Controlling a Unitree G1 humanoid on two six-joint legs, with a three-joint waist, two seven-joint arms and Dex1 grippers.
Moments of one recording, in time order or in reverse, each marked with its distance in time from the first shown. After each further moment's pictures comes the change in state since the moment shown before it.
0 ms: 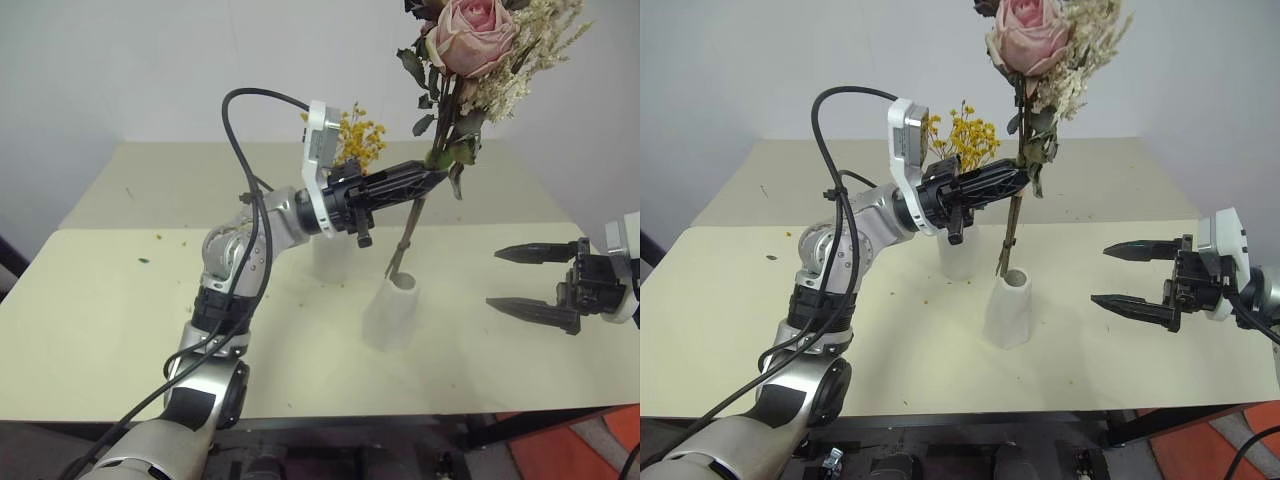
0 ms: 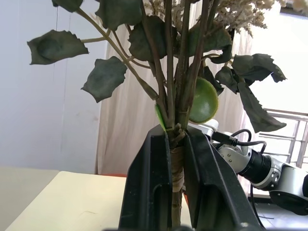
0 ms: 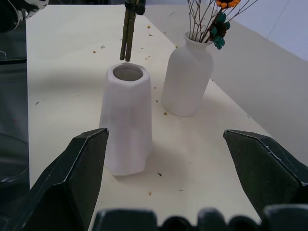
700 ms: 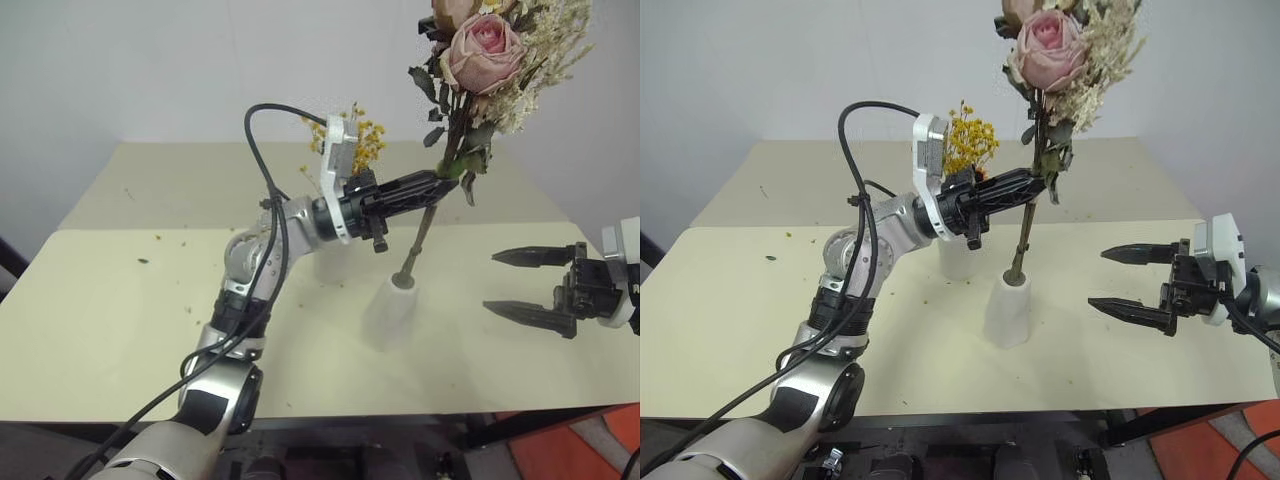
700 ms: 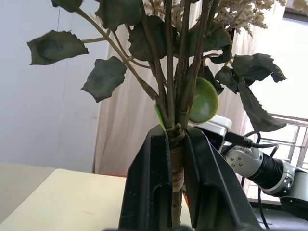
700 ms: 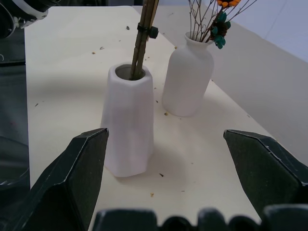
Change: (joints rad) left arm 0.003 -0.058 -0.020 0.080 0.071 -0.060 -0.011; right arm 0.040 0.012 -0.010 -0.036 0.012 0.000 -0.037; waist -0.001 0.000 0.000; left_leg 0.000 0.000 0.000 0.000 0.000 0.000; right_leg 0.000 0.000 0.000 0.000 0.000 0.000
